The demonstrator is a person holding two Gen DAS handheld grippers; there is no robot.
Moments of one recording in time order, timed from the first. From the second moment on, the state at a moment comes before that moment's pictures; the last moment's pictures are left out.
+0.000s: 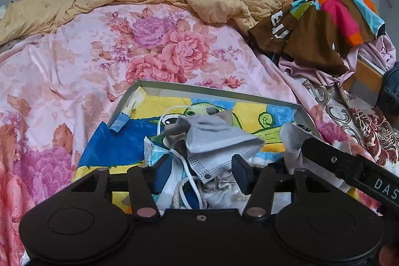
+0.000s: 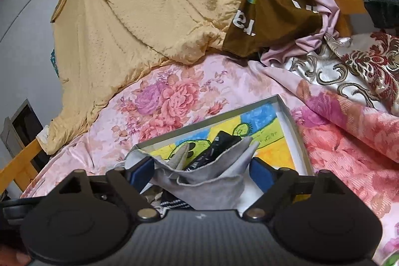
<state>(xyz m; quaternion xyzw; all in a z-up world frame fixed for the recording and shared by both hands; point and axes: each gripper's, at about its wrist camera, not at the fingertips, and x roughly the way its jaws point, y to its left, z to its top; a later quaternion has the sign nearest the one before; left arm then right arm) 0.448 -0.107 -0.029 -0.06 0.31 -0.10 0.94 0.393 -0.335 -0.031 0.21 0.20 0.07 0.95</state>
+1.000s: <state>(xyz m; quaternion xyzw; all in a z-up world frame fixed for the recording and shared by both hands) 0.418 -0.086 -0.021 -0.07 0.30 -0.11 0.95 0.387 -0.316 -0.026 0.13 0.26 0.00 0.96</state>
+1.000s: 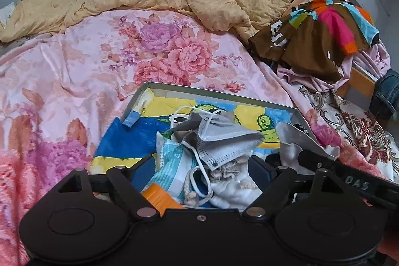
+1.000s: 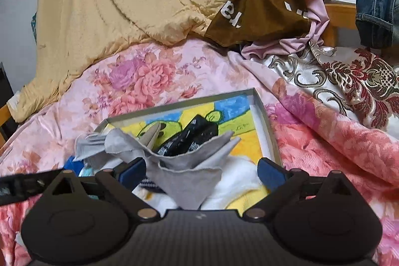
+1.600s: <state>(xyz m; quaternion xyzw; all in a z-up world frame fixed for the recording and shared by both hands) 0.313 -0.051 0.021 -0.08 0.26 -0.09 0.96 0.269 -0.299 0.028 0.11 0.21 0.02 0.97</state>
